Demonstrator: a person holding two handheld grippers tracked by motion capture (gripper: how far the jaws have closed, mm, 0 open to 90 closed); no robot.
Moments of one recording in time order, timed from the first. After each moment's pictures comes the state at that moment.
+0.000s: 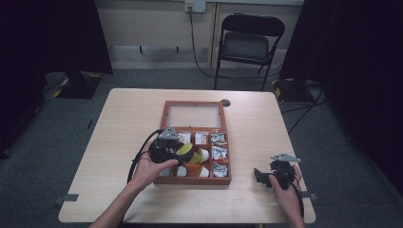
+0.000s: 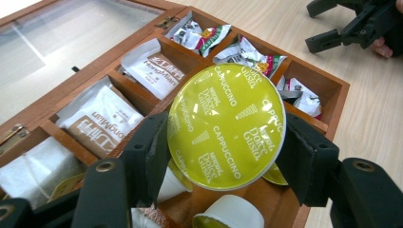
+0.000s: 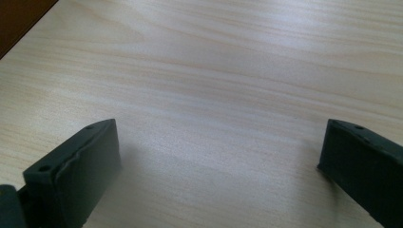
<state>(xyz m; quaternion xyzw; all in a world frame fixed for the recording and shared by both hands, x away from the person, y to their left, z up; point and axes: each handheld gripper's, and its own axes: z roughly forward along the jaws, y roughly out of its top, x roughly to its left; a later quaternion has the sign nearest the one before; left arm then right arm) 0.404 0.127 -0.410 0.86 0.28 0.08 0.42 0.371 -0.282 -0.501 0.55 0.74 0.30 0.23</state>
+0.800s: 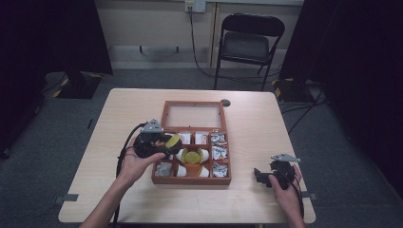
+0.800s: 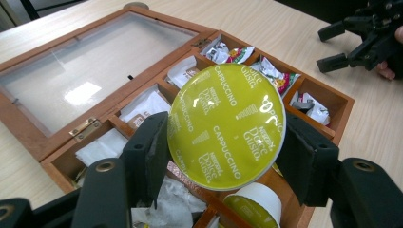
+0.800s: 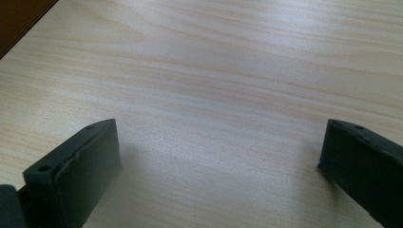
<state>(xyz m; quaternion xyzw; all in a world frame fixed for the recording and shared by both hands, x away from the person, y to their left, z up) 0.404 0.164 -0.388 0.84 0.30 0.10 0.45 0.371 -0.282 -0.501 0.55 0.74 0.30 0.23</state>
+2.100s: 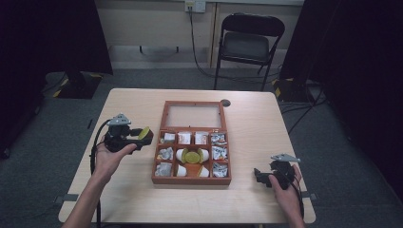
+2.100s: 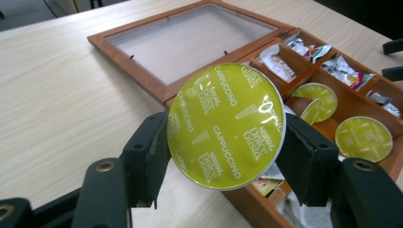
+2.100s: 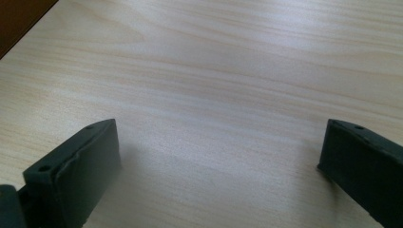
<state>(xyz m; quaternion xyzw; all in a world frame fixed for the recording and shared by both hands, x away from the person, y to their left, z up) 0.420 0.252 -0.399 0.80 0.39 0.13 0.44 0.371 -0.282 -0.501 0.55 0.74 0.30 0.23</state>
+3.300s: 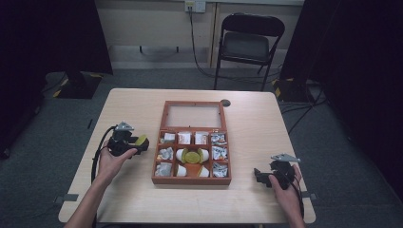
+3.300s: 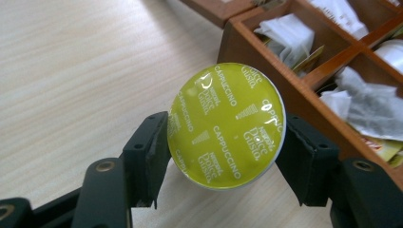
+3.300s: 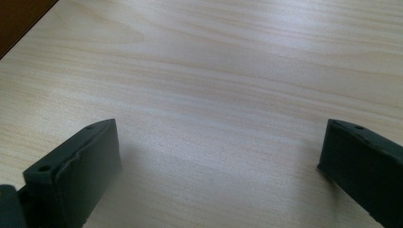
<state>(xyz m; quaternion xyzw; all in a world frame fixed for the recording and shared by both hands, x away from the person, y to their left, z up) 0.442 0.262 -0.457 0.81 0.44 0.13 0.36 0.371 -0.282 -0.501 0.55 0.74 0.30 0.23</state>
